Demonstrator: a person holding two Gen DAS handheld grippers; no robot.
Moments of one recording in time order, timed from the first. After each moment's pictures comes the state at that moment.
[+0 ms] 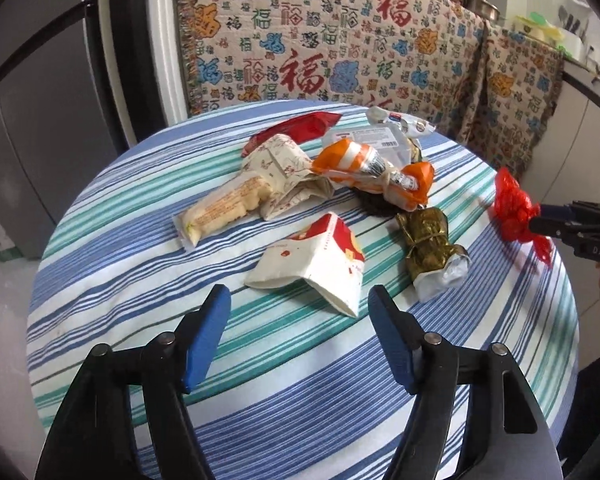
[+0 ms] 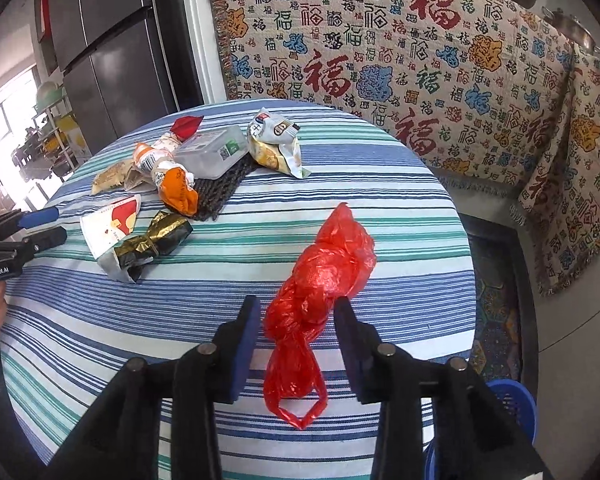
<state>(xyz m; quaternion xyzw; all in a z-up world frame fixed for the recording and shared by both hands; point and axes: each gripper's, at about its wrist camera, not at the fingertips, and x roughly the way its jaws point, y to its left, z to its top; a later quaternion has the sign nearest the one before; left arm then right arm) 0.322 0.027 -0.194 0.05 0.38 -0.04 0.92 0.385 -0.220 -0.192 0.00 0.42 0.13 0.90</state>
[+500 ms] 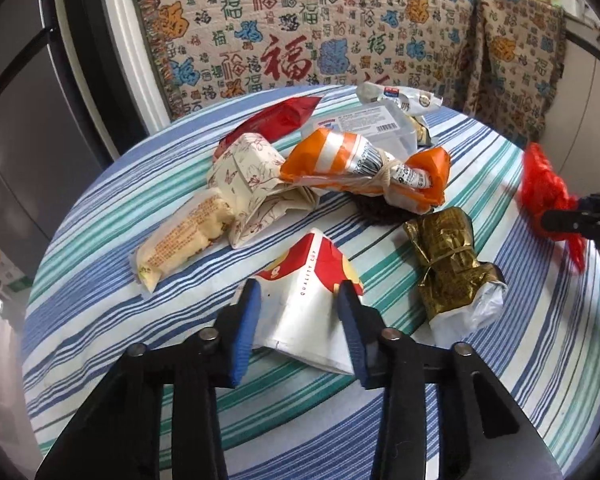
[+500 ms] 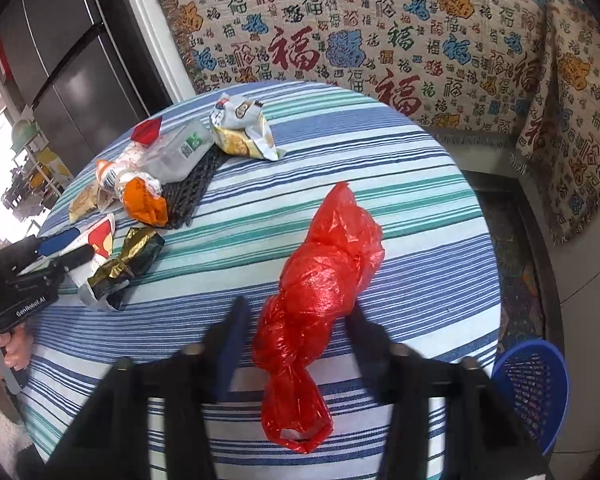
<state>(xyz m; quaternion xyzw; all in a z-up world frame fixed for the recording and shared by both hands) 0.368 -0.003 -0.211 0.10 0.39 -0.02 0.92 0.410 -0.224 -0.222 0.06 0.48 0.11 0.87</state>
